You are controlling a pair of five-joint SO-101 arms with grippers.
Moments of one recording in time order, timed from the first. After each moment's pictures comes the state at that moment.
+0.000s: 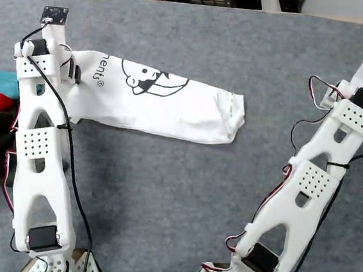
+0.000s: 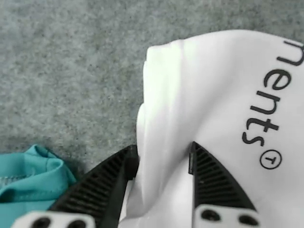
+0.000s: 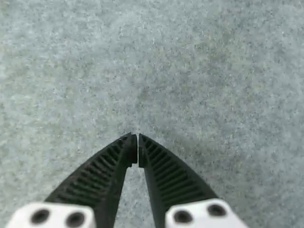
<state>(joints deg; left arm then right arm) -19.5 75.6 -86.2 89.7 -12.6 31.7 78.2 -93.0 81.1 6.9</state>
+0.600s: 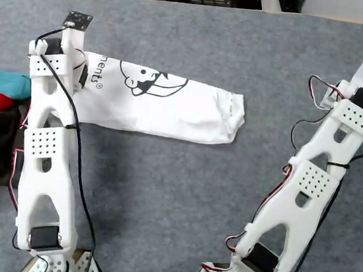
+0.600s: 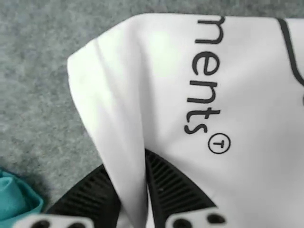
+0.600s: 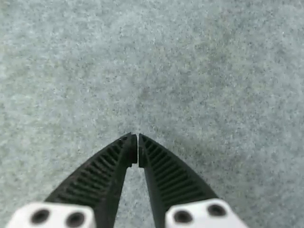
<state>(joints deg) -15.4 75.6 -85.4 93.6 -20.9 31.7 78.2 -93.0 81.1 6.9</state>
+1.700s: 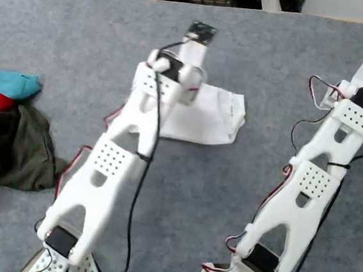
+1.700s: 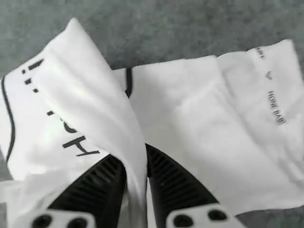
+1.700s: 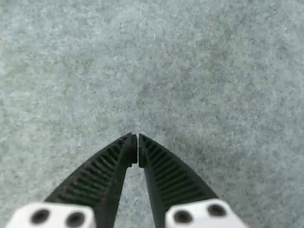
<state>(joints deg) 22.4 69.4 -89.6 92.3 2.9 31.7 78.2 -93.0 81.8 6.9</state>
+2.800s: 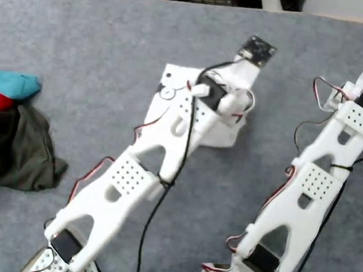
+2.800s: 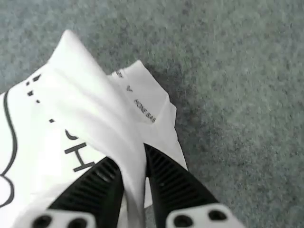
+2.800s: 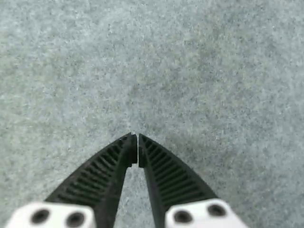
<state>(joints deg) 35.3 65.0 -90.7 90.8 5.0 32.9 78.2 -93.0 81.5 6.9</state>
